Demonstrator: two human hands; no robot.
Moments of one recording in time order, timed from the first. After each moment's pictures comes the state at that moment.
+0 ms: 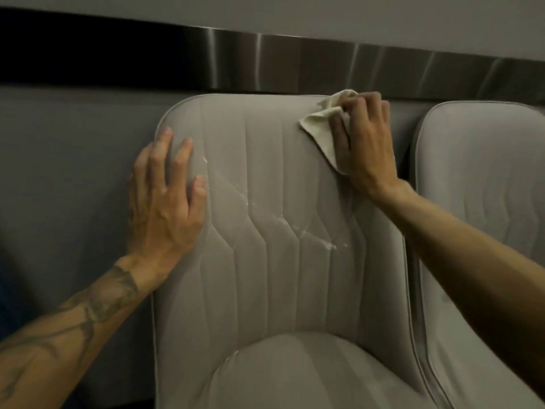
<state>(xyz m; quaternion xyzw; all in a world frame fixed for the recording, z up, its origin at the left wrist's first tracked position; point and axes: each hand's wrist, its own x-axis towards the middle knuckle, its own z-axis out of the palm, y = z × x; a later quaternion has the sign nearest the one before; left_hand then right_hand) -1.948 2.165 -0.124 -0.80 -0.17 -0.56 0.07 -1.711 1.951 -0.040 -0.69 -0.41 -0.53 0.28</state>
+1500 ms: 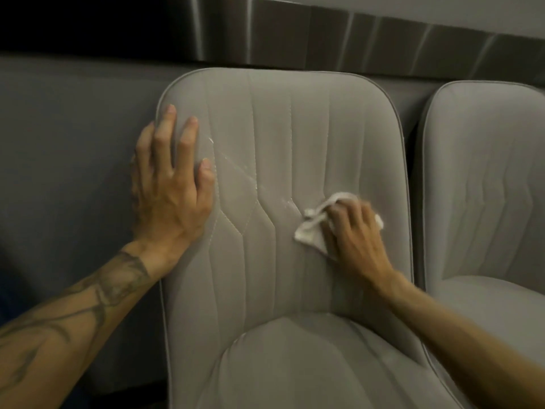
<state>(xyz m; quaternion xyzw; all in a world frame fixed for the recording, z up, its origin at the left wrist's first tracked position) -1.945 2.169 -0.127 -0.81 -0.17 -0.56 0.08 -1.753 1.919 -0.213 -0.75 -0.46 -0.44 0.17</state>
